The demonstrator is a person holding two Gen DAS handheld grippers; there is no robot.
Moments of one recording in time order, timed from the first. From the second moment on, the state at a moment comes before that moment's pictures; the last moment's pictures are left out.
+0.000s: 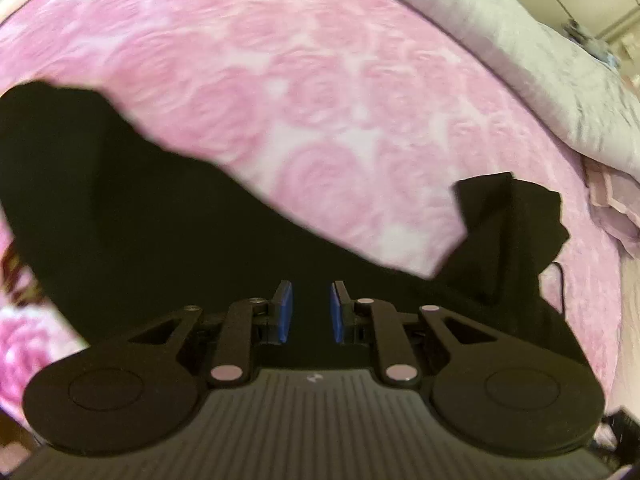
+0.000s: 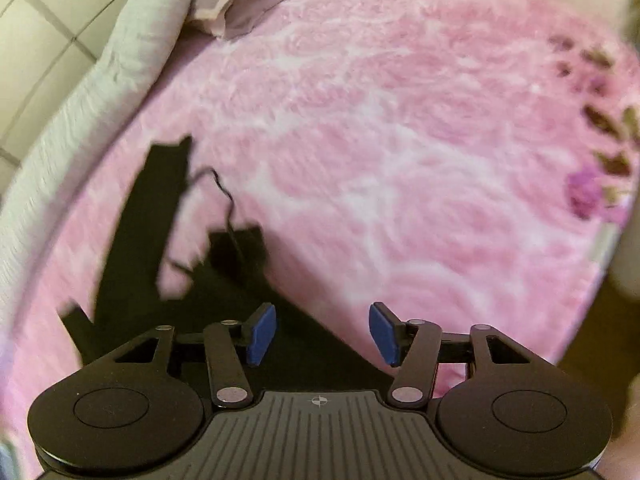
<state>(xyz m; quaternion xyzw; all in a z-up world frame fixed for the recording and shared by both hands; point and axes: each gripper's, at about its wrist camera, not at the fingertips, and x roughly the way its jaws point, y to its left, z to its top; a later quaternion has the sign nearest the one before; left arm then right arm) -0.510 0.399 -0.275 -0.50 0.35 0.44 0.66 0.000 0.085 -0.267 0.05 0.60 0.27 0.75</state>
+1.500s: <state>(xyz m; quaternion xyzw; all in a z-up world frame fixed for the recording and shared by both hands) -0.251 0.598 -0.247 -0.25 0.30 0.26 0.88 0.043 0.247 -0.273 -0.05 0.59 0.36 0.73</state>
